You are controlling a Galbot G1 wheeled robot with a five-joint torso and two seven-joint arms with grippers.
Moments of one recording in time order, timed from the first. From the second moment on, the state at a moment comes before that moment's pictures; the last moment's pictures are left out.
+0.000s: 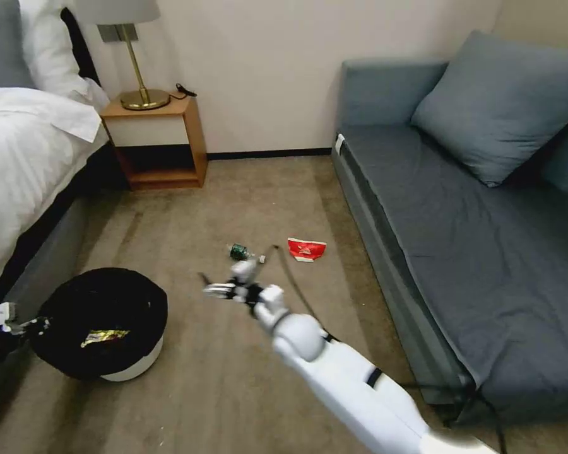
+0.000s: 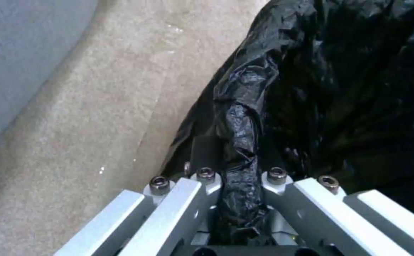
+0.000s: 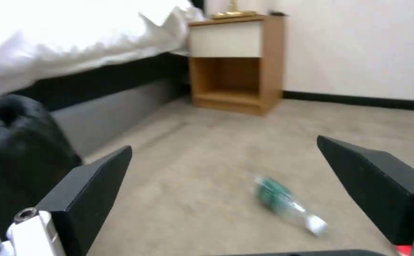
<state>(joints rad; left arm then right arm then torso) 1.36 -0.82 -1.04 -1.37 -0.87 0.67 0.30 -0.91 1.35 -0.18 1.46 0.28 0.10 0.01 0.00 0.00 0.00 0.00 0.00</state>
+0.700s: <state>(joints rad) 1.36 -0.82 -1.03 -1.38 -0.88 0.67 0.30 -1.00 1.31 -0.10 1.45 0.28 0.17 -0.05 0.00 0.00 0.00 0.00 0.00</state>
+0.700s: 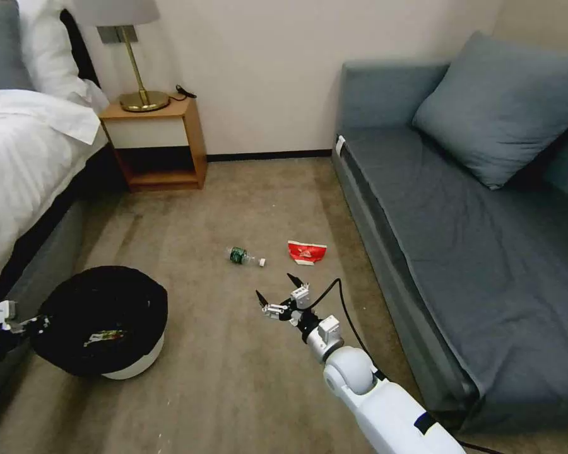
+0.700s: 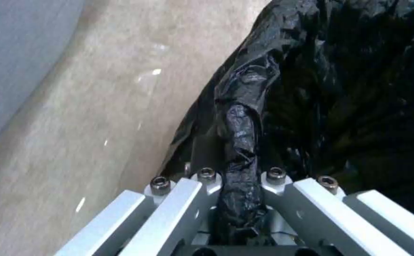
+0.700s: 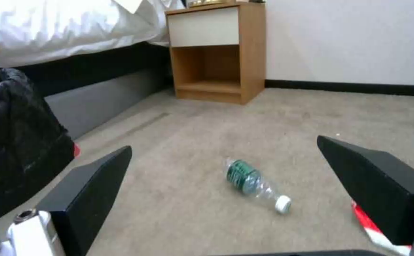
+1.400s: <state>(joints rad) 1.35 -0.81 -1.03 -1.37 -0.88 0.67 0.30 -0.99 1.30 -0.13 1.42 0.26 0.15 -0.05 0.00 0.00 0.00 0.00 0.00</state>
